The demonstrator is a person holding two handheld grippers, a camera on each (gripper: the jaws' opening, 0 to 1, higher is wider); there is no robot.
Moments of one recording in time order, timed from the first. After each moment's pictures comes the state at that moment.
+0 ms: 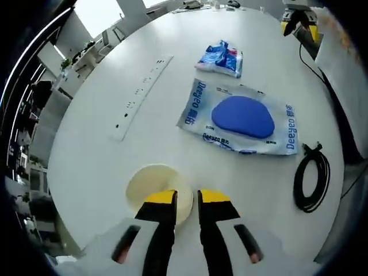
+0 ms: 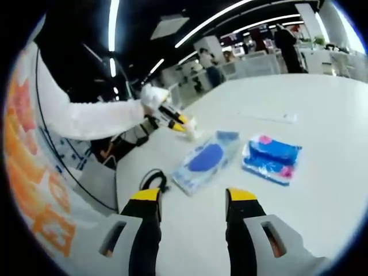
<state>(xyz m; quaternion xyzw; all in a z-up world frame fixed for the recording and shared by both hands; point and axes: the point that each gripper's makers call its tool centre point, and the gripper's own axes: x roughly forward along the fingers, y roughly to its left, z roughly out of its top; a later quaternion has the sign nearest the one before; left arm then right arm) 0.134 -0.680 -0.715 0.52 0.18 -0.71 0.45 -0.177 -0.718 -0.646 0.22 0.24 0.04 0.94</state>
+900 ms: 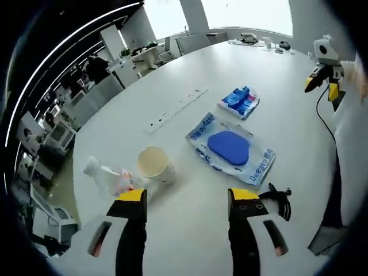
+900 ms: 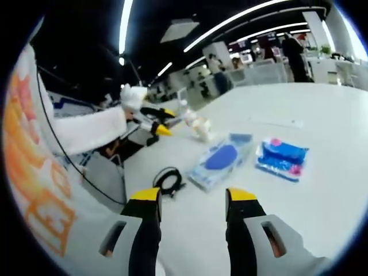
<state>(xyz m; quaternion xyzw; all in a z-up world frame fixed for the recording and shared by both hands) 0.081 -0.599 -0.636 0.39 0.20 -0.64 0.64 -0.197 -0.674 -0.631 0.20 0.22 0.06 0.95</state>
